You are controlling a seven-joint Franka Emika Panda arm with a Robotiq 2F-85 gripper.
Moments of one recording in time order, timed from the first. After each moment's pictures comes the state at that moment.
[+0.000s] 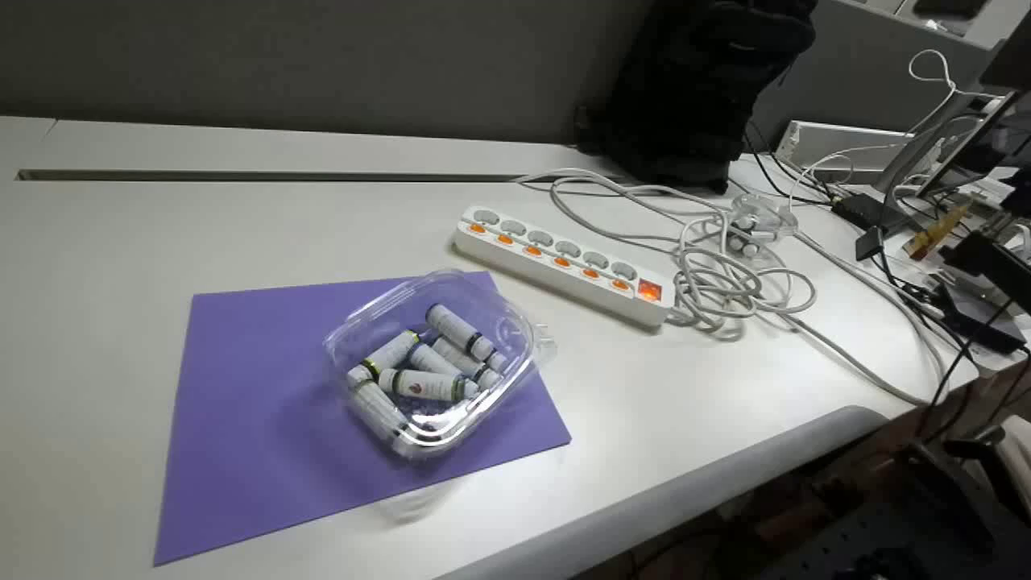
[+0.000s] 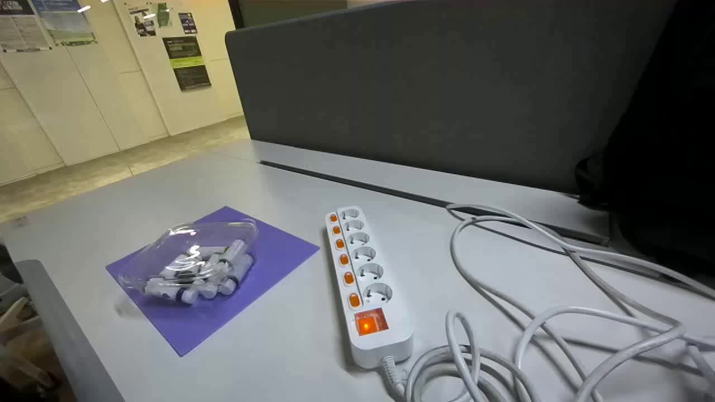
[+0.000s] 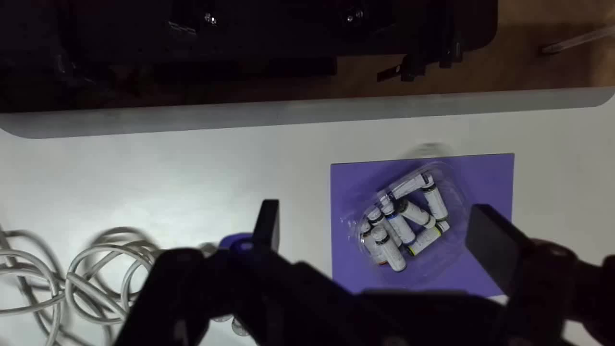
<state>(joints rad) -0.04 -0.66 -0.17 -2.55 0.08 1.71 -0.12</state>
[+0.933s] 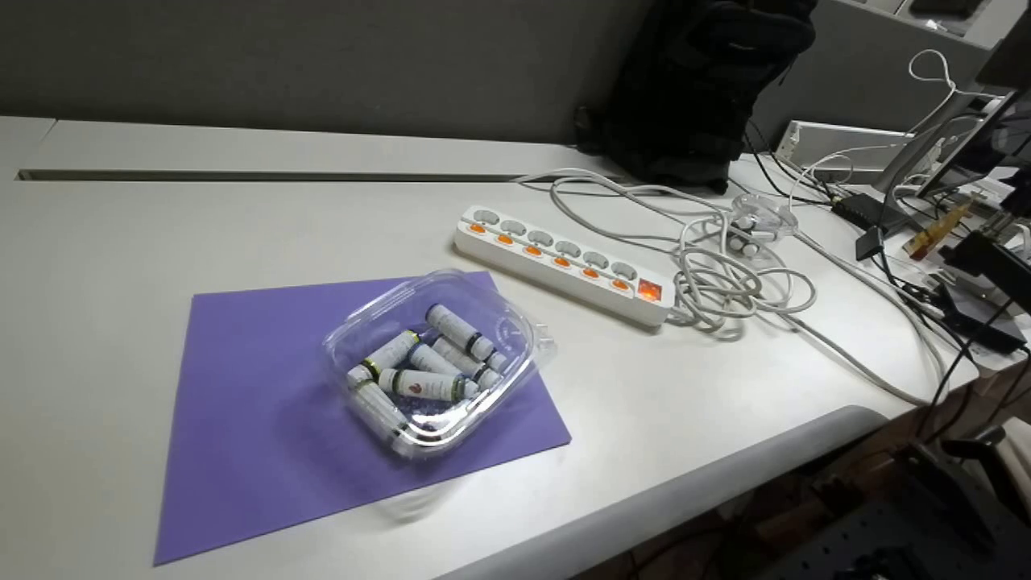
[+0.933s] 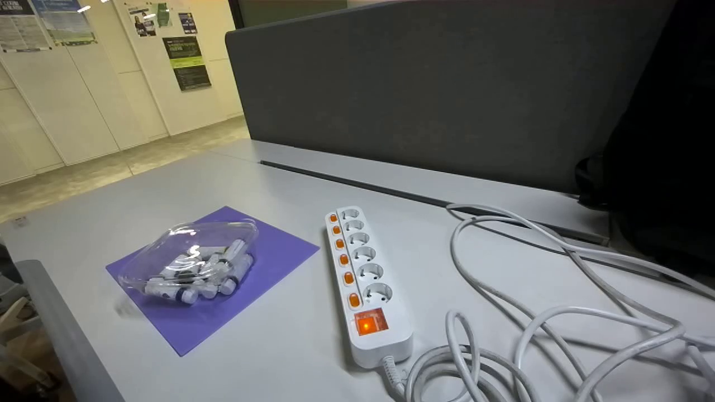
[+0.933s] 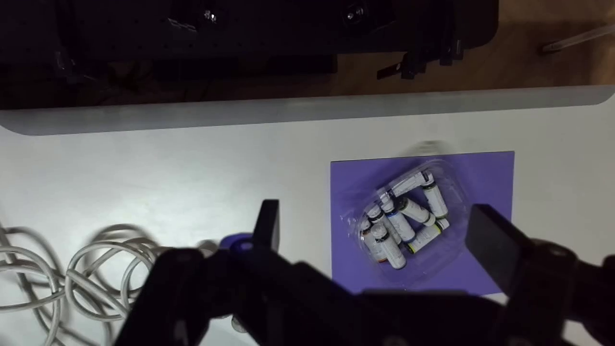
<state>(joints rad) -0.04 -0.66 -0.16 -2.56 0.08 1.72 -0.12</state>
